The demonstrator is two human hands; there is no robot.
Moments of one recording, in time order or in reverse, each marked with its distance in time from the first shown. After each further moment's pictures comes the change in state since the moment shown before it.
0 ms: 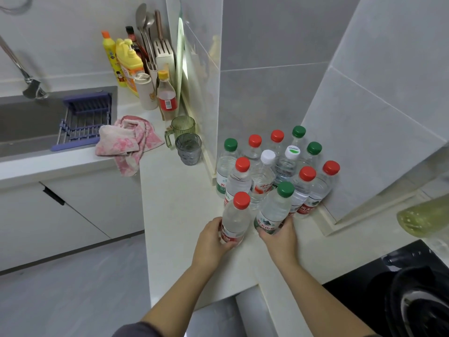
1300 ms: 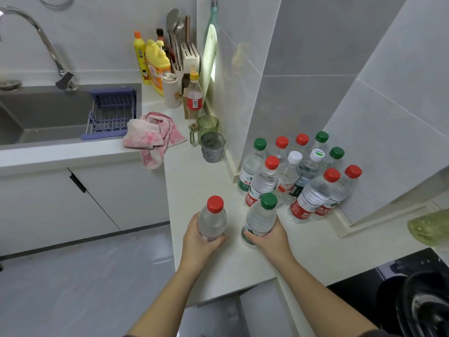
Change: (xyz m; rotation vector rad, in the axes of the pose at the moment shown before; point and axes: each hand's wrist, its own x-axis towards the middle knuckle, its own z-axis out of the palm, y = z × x) left_hand -0.045 -0.025 -0.076 -0.251 0.270 -0.061; right_hand -0.057 -0.046 0.030 0.107 -0.349 -0.110
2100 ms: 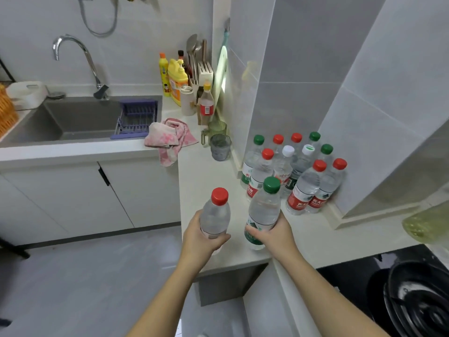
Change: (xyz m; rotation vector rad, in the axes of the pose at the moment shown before) left_hand -0.084 0.037 -0.021 0.021 0.027 0.071; right_hand -0.067 -0.037 -0.033 -0.023 -0.066 -0.081
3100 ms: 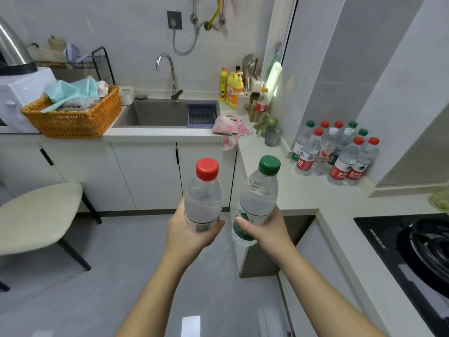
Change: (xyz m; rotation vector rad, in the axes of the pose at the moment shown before) left_hand -0.264 0.029 -0.257 -0.116 0.207 0.198; right_hand -0.302 -0.128 0.144 0.214 -0.217 -0.214
